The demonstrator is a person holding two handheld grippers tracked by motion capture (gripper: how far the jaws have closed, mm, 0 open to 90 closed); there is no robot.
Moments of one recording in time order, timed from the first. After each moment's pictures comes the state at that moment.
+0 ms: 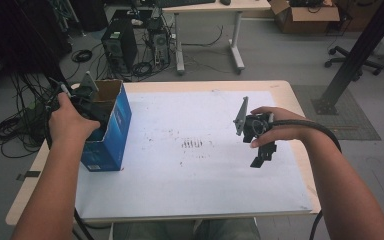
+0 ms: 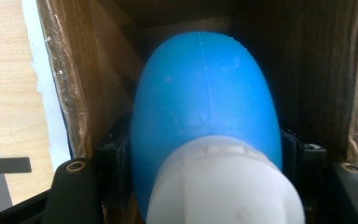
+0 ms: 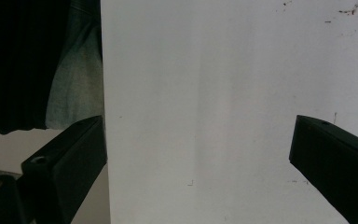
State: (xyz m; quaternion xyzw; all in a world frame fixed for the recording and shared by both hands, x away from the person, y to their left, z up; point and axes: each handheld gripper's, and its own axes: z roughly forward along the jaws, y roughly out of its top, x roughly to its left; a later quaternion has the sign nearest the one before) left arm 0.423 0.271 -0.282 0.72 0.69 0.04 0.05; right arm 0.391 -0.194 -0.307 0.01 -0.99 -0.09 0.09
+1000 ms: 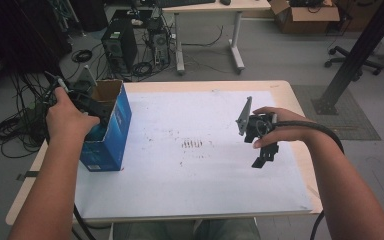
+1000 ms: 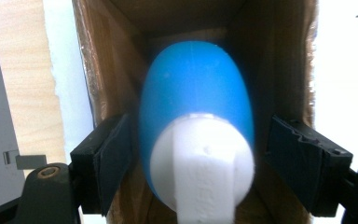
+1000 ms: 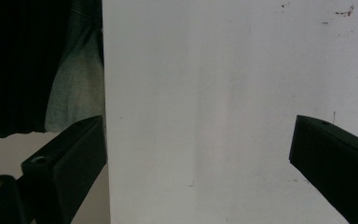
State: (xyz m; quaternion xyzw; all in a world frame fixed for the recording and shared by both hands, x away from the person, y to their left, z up) left arm 0.416 0.264 -0.257 0.73 0.68 0.07 0.06; right arm 0.387 -0.200 -0.305 0.00 -0.99 -0.10 0.09
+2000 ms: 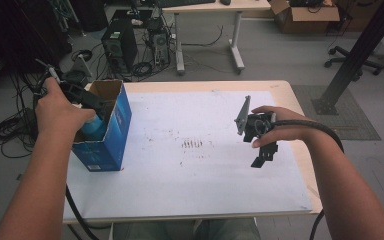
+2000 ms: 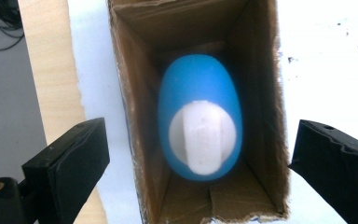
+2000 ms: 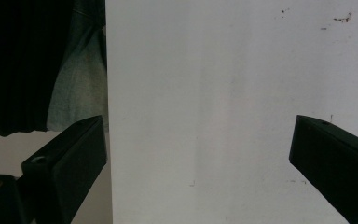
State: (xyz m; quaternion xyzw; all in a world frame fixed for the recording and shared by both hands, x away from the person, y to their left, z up) left arm 0.406 0.261 -0.221 0.75 0.65 0.10 0.06; right arm 0.386 -0.195 -0.299 0.01 -0.99 -0.10 0.09
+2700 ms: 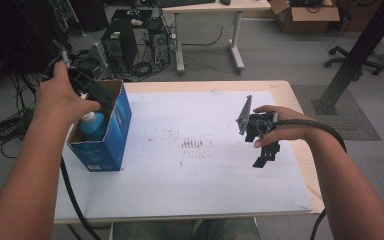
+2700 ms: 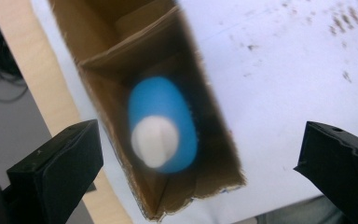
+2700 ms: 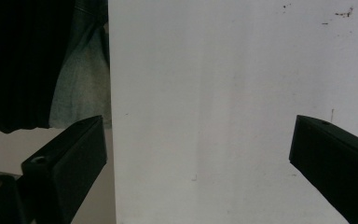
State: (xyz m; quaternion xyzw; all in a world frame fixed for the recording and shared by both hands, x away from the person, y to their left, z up) left arm 0.407 0.222 -0.180 0.84 0.53 0.10 0.06; right arm 0.384 -0.198 -0.296 0.01 -0.99 -0.10 0.09
